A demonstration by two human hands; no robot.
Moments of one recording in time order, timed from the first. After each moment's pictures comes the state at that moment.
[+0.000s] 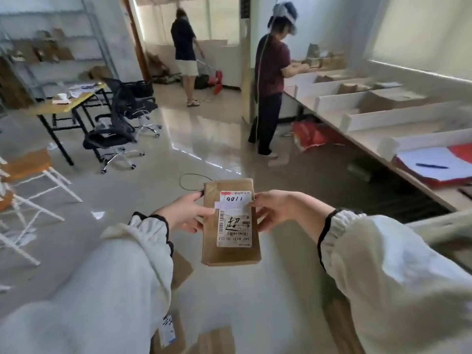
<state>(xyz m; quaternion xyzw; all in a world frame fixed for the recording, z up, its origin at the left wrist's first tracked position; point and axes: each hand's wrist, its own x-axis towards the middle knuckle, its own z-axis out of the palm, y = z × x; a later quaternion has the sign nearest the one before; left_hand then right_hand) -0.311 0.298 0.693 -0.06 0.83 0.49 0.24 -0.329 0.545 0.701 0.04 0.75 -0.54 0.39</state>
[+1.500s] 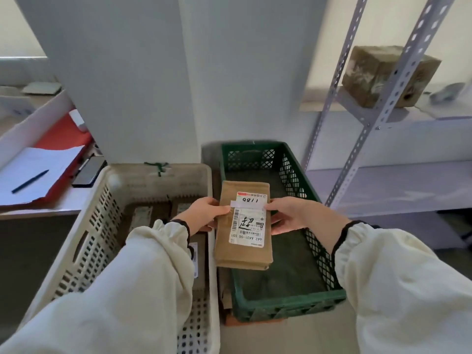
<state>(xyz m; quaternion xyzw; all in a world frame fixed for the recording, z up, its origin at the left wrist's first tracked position) -0.124 1.157 0.613 0.44 0.69 0.24 0.52 0.104 1.199 0.629 0.61 0.38 -0.69 -0.10</state>
